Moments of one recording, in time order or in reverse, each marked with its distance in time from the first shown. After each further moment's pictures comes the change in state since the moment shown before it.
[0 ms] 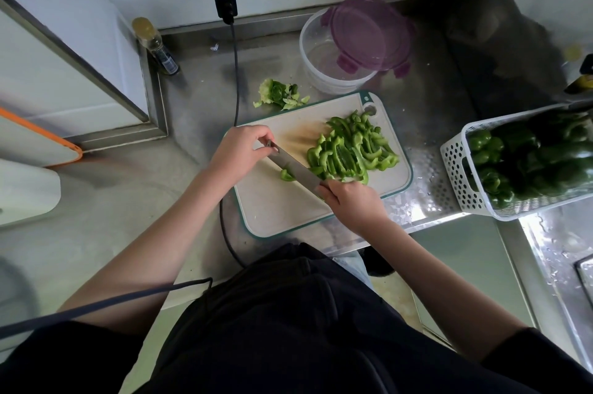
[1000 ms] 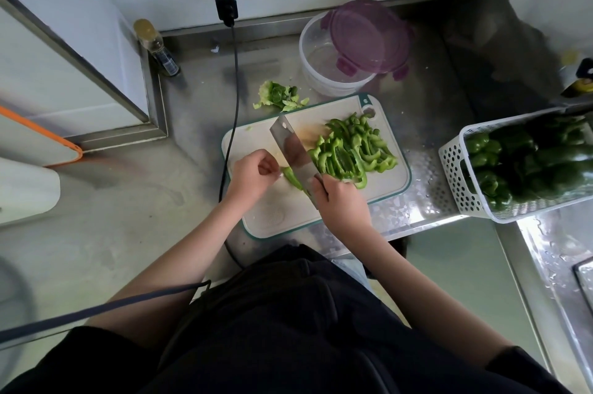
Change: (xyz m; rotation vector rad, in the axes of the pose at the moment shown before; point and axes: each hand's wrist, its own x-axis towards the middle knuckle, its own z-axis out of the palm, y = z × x) left_hand -0.029 -0.003 0.048 -0.353 0.082 -0.326; right_hand -0.004 -0.030 -0.002 0.310 0.115 0.142
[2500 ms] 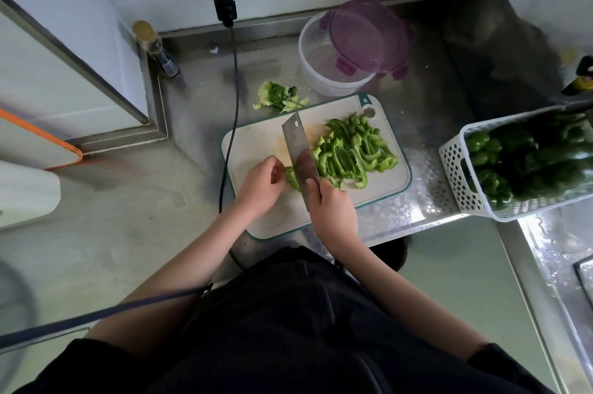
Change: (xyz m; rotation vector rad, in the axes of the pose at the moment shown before) left_hand -0.011 0.004 0.010 0.210 -0.120 0.084; right_hand -0.006 -0.010 0.025 0.124 0.086 0.168
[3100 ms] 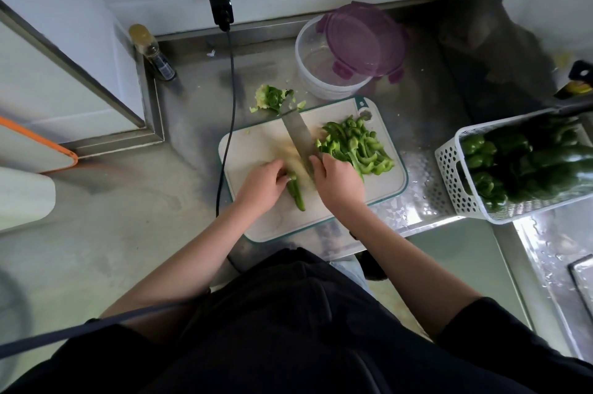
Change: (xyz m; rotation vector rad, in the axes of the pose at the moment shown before) left_hand 0.013 0.002 0.003 0.240 -0.046 0.134; right_hand 0.048 -0.006 -0.026 -0.190 -0.001 -0.084
